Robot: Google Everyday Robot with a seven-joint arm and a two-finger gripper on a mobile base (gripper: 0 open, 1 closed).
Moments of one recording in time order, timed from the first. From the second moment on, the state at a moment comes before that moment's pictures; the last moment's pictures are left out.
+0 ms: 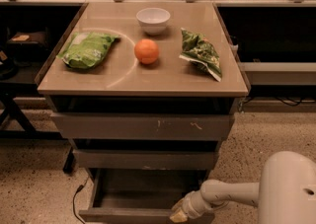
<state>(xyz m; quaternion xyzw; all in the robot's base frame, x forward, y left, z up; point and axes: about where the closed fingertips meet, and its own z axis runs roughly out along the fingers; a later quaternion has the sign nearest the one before) 0.424 -0.079 0.195 -0.49 0.81 0.26 0.16</state>
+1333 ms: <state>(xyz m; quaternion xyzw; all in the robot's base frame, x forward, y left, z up) 0.383 -0.081 0.199 -0.48 0.82 0.27 0.14</state>
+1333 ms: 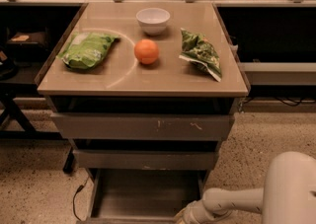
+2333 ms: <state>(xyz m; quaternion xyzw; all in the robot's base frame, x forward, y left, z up) 0.352 -0.086 0.210 -0.46 0.83 0.28 0.12</state>
